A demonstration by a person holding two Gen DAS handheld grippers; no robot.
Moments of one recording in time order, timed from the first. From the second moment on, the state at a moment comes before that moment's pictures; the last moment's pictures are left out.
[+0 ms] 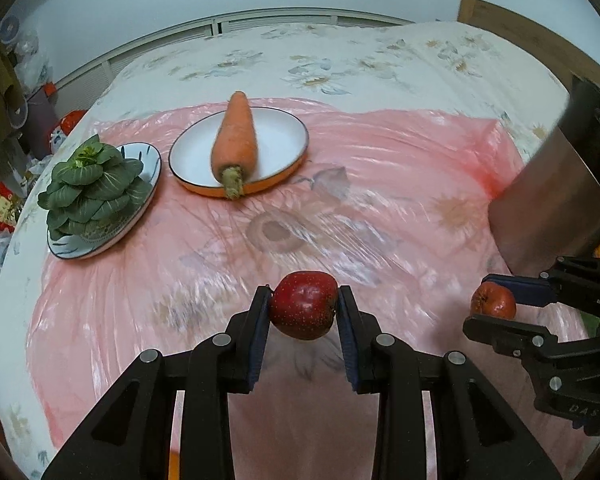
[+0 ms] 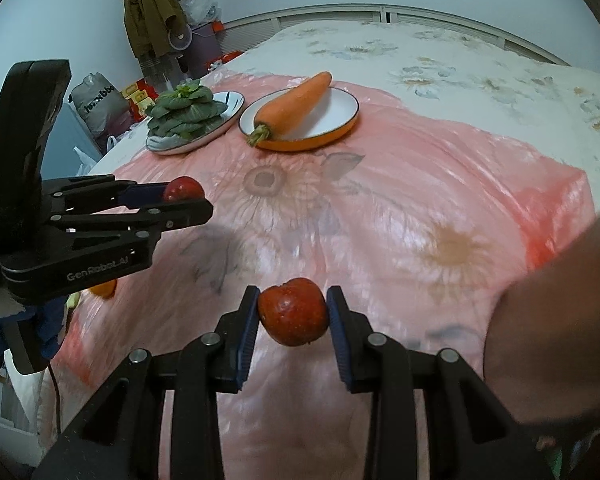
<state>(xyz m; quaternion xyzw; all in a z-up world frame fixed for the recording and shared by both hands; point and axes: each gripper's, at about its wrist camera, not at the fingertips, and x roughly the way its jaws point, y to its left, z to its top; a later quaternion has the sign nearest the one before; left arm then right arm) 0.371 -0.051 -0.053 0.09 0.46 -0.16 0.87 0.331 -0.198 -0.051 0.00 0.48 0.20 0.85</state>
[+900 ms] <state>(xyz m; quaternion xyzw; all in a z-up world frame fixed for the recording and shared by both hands) 0.244 -0.162 -0.039 0.14 0.49 -0.24 0.83 0.204 -0.285 -0.037 0.05 0.51 0.15 0.85</state>
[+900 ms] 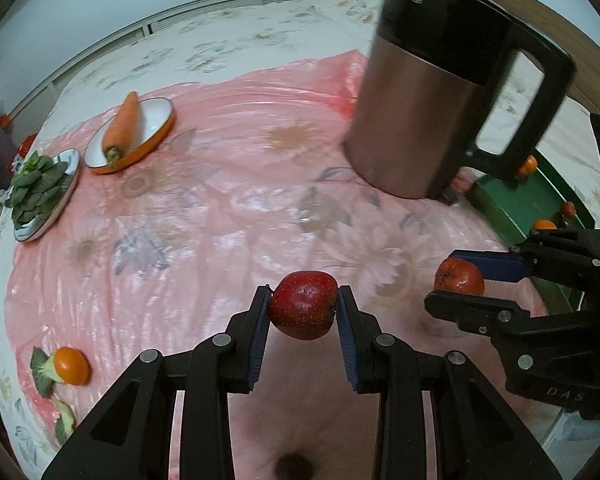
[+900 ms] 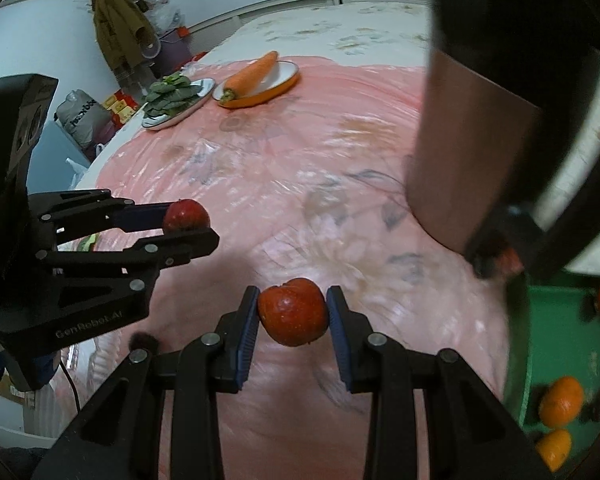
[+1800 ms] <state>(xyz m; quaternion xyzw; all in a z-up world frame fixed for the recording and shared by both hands) 0.171 -0.318 -0.025 0.17 0.48 -0.38 0.77 0.121 -0.488 -0.024 0.12 0.50 -0.04 0.86</state>
